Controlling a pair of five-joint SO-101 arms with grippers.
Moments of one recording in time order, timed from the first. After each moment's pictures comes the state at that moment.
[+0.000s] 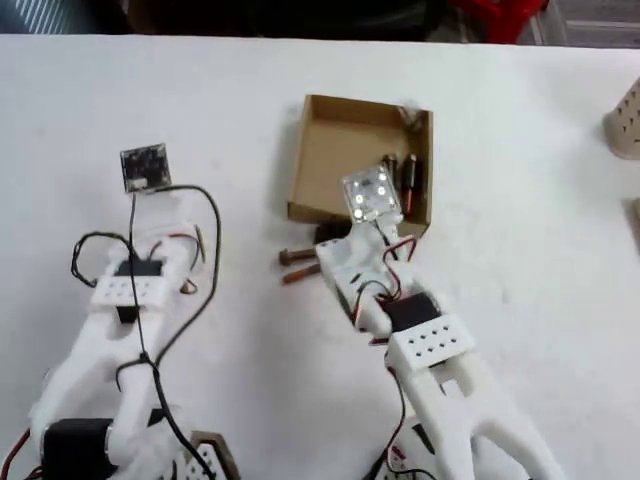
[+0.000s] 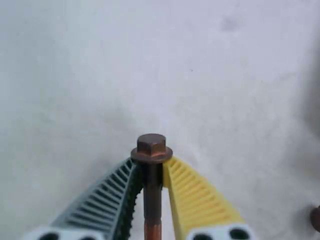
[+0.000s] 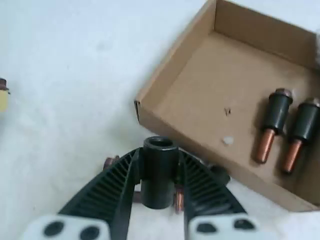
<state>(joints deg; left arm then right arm) -7.0 -21.7 61.2 20.6 23.5 -25.5 -40.0 64.3 19.8 1.4</state>
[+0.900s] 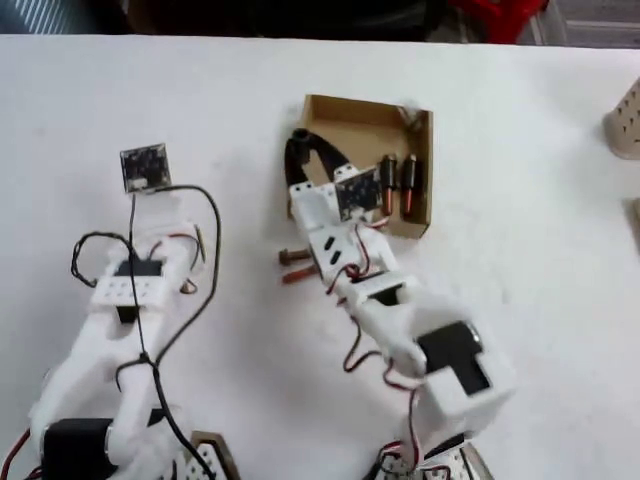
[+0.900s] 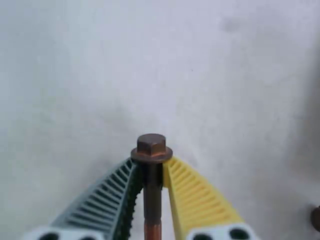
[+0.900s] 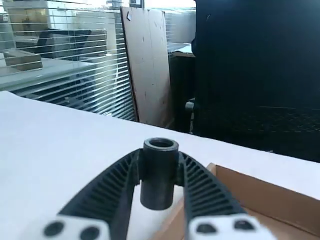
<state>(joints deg) -7.0 -21.7 61.2 20.6 23.5 -25.8 11.2 52.9 -57.6 1.4</state>
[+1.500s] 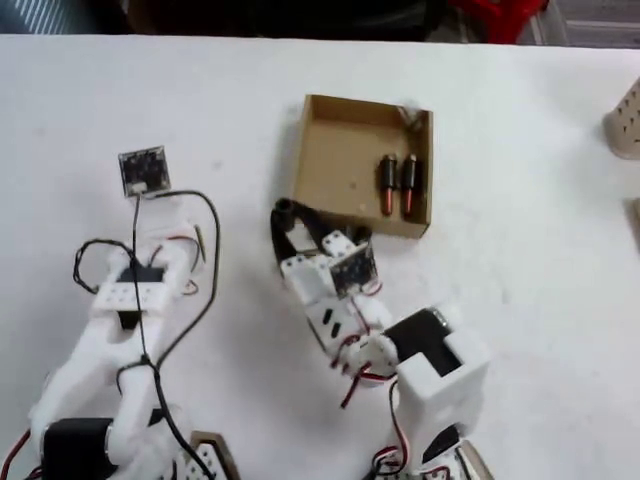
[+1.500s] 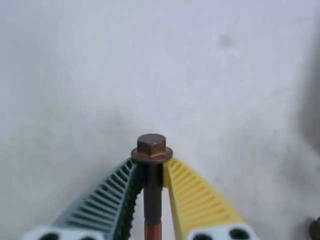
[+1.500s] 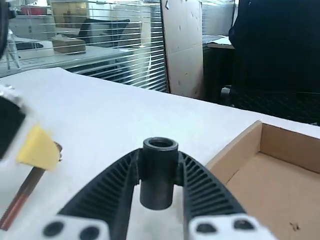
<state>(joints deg) -7.1 -21.7 64.3 13.3 23.5 -33.9 16.7 75.1 -83.4 1.4</state>
